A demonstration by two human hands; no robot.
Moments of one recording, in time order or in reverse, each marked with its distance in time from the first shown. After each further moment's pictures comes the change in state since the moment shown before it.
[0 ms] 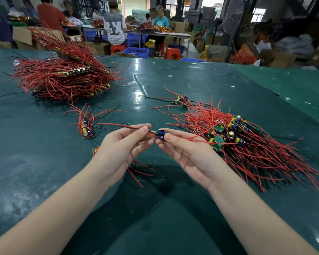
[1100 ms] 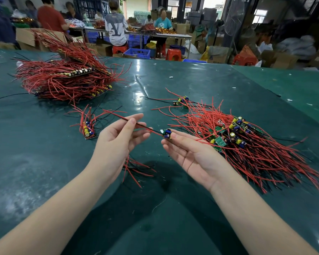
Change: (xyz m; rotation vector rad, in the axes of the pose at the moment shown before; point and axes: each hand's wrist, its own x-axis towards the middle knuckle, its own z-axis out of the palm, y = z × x) left_hand 0.006 -0.001 -0.002 0.074 0.072 0.228; right_hand 0.001 -0.002 -0.006 0.070 0.104 0.054
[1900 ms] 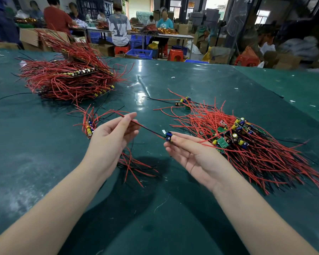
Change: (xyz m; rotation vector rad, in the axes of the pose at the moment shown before) left_hand 0.011 0.004 -0.012 0.036 0.112 -0.023; right_hand -0.002 0.000 0.002 -0.056 0.038 -0.007
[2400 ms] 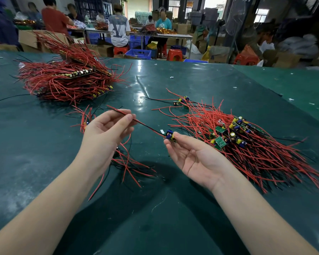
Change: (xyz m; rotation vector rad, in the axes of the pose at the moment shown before) left_hand 0.002 0.008 -0.004 0.015 -0.080 0.105; right_hand -0.001 -0.006 -0.001 0.200 0.007 0.209
